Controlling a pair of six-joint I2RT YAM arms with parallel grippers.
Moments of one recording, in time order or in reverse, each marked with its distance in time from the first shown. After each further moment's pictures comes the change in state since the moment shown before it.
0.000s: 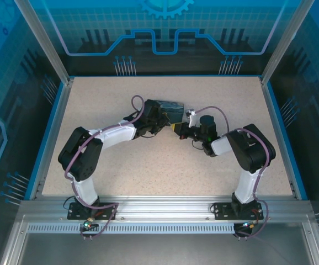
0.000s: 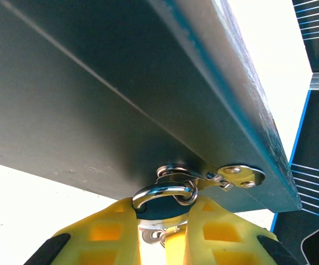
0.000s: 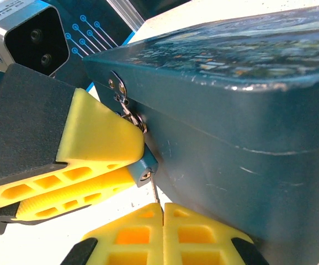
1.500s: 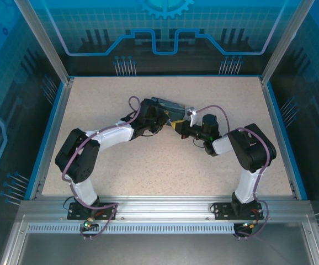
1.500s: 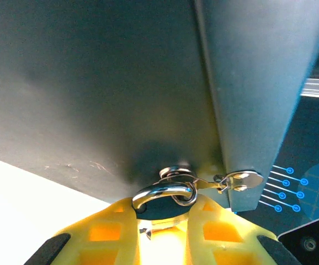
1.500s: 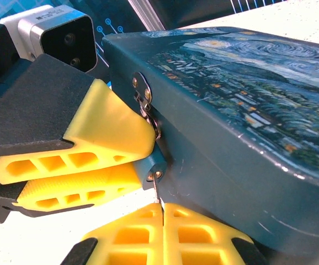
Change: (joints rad) left arm 0.011 -0.034 -0.034 0.072 0.071 -0.104; right arm -0.027 0.002 0.000 0.071 -0.080 -0.084
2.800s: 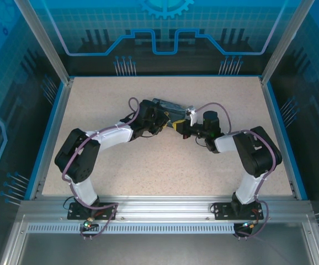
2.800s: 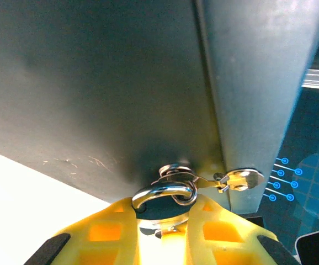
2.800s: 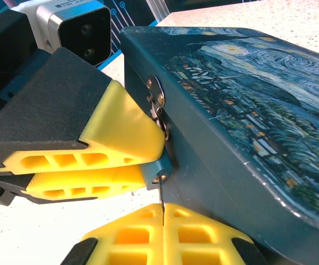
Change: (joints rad) left arm 0.009 -0.001 -0.032 0.041 0.052 -0.006; right arm -0.011 -0.076 0.035 -0.211 -0.031 -0.156
